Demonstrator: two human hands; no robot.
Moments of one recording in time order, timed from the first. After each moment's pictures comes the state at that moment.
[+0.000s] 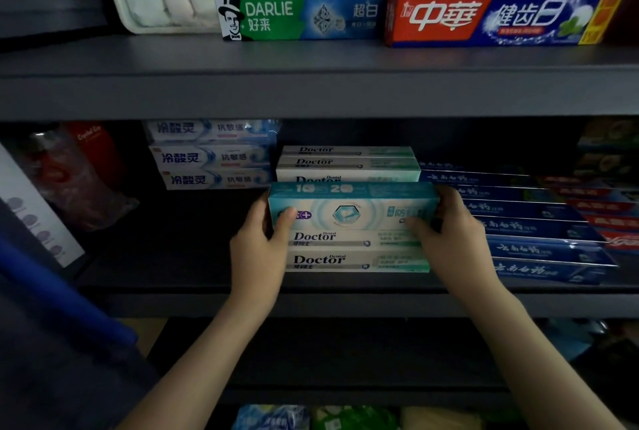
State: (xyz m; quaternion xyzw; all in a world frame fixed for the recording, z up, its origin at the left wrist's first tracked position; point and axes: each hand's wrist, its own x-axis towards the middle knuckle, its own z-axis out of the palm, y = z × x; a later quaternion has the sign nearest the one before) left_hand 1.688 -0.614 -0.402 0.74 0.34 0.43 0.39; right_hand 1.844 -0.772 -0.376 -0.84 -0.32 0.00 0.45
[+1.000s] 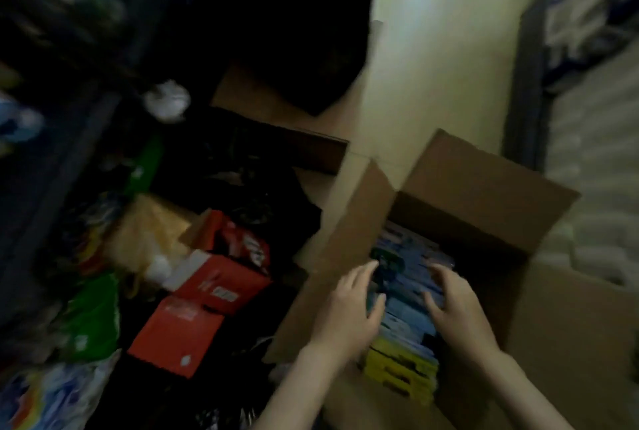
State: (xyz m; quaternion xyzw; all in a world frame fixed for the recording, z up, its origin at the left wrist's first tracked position) left_hand 1.593 -1.199 -0.653 0.80 -0.23 -0.44 0.33; right_hand 1.498 -1.360 -0.662 -0.85 0.37 0.21 0.31
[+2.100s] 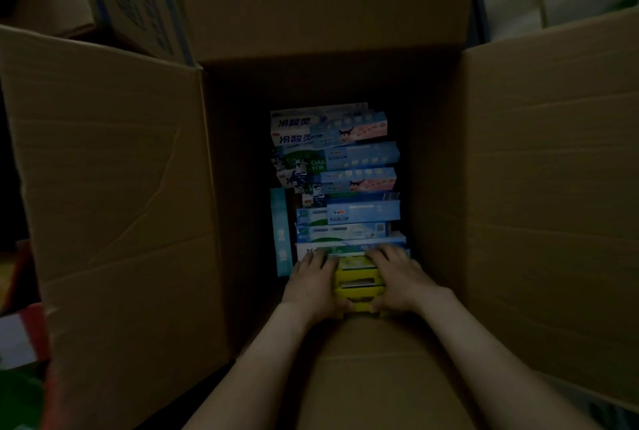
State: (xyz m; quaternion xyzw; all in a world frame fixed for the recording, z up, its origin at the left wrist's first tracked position) left_hand 1.471 -1.243 -0.896 0.69 -0.44 -0.56 -0.14; right_hand 1.330 -1.356 -0.892 -0.71 0.32 0.46 0.42
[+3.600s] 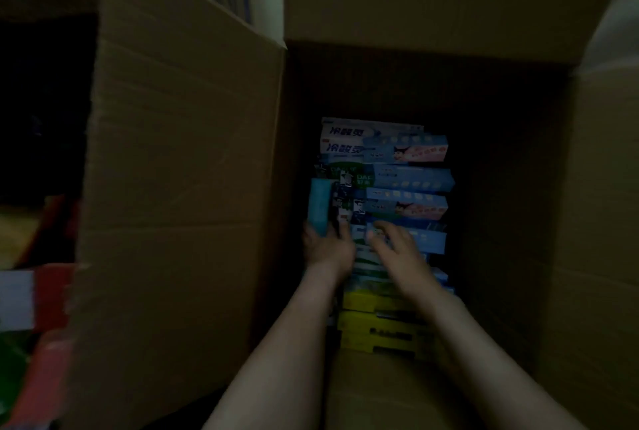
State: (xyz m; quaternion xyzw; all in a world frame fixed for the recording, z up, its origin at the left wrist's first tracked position) left_hand 1.502 -1.280 -0.948 0.85 0.09 -0.49 0.19; right_hand 1.415 -1.354 -0.912 -0.65 0.49 0.19 0.54
